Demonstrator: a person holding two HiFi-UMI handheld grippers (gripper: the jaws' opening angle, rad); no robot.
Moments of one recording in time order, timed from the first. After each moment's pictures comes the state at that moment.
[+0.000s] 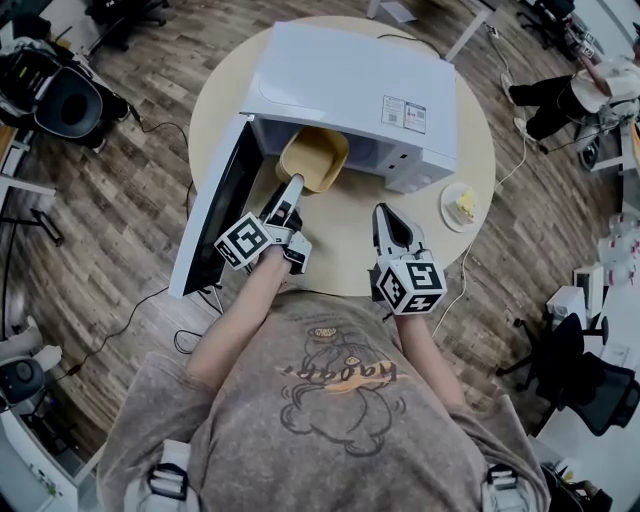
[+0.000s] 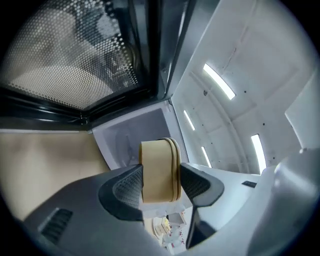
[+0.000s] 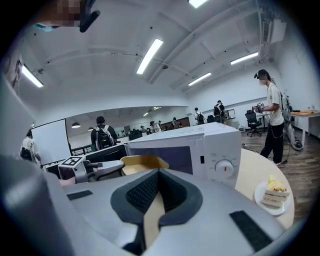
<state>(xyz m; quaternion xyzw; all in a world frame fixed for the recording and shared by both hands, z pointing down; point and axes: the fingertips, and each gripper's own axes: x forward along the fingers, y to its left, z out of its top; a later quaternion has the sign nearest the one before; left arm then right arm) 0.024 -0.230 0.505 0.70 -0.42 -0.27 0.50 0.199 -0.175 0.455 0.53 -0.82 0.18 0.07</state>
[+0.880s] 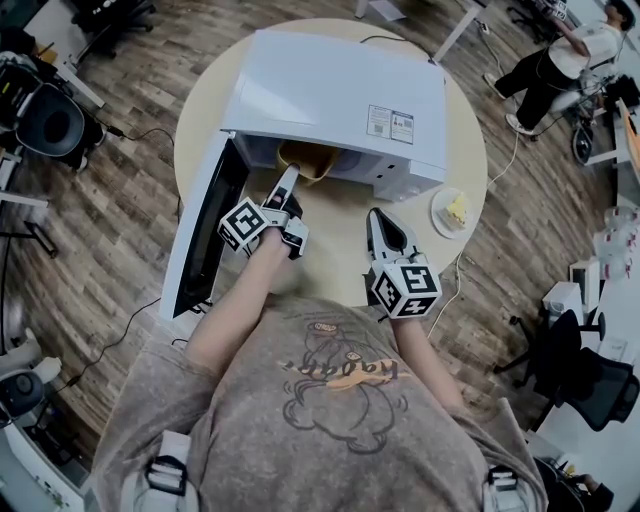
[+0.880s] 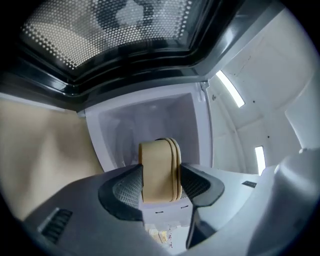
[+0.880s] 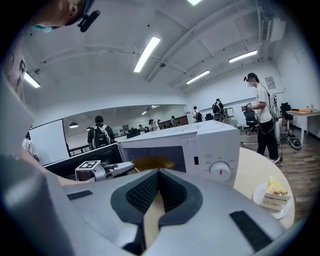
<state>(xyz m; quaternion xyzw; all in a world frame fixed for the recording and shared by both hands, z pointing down) 0.046 -0.294 0.542 0.67 -0.40 -0.30 0.55 0.215 -0.196 0.463 0.54 -0.82 0.19 0.08</state>
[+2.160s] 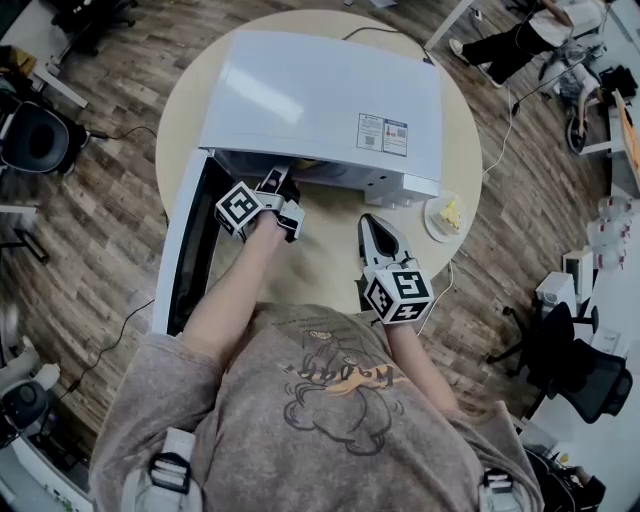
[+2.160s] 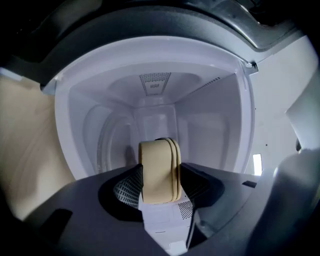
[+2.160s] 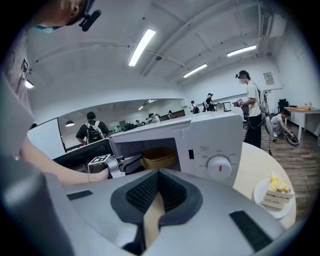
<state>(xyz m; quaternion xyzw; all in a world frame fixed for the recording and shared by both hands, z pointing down) 0.069 -0.359 0.556 0.66 -0.36 -0.32 0.57 0.223 -0.218 0.487 0.54 -0.80 0.22 0.10</state>
